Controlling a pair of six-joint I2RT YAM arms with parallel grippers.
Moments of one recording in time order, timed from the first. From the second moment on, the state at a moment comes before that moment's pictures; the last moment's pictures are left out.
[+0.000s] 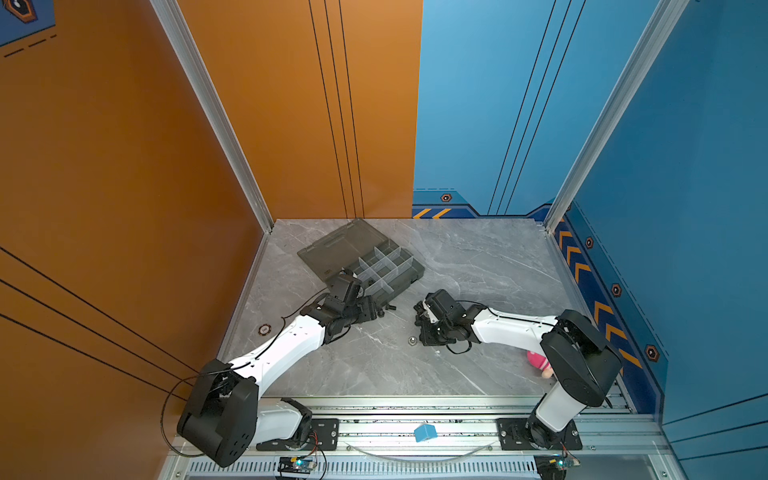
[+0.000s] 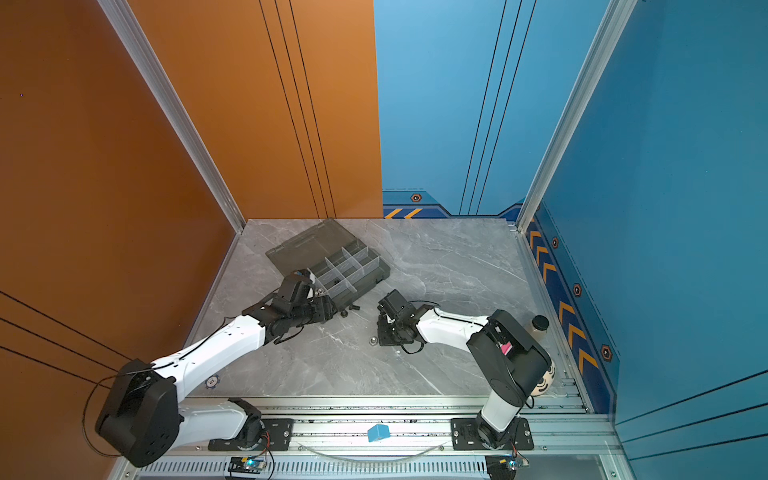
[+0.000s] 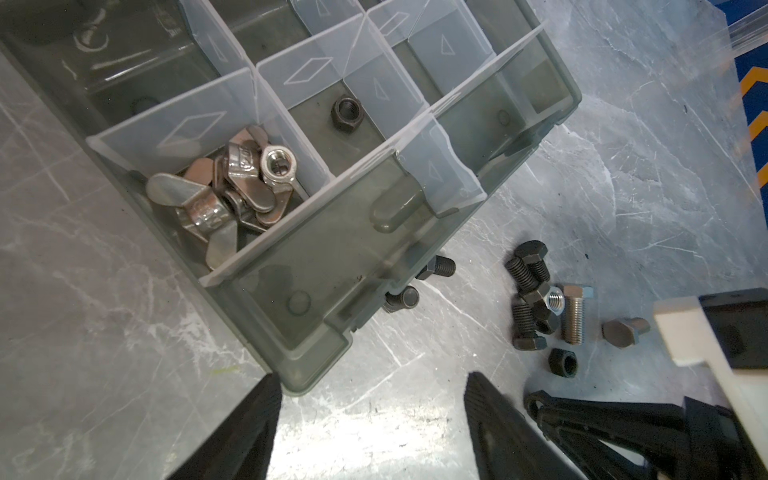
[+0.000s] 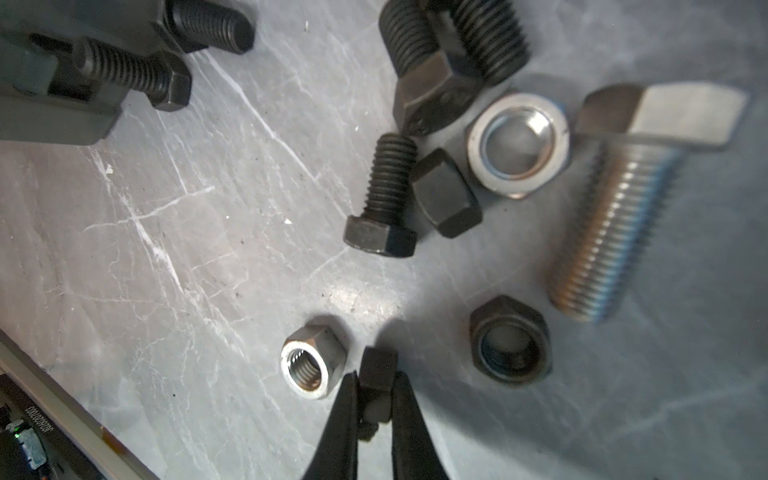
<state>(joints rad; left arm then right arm) -0.46 1.29 0.77 -0.35 -0.02 -0.60 0.75 1.68 0.89 -0.30 -0.17 0.65</state>
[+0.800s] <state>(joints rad) -0.38 1.14 0.69 -0.33 0.06 -0.64 0.66 1.73 1.33 -0.40 -0.32 0.48</state>
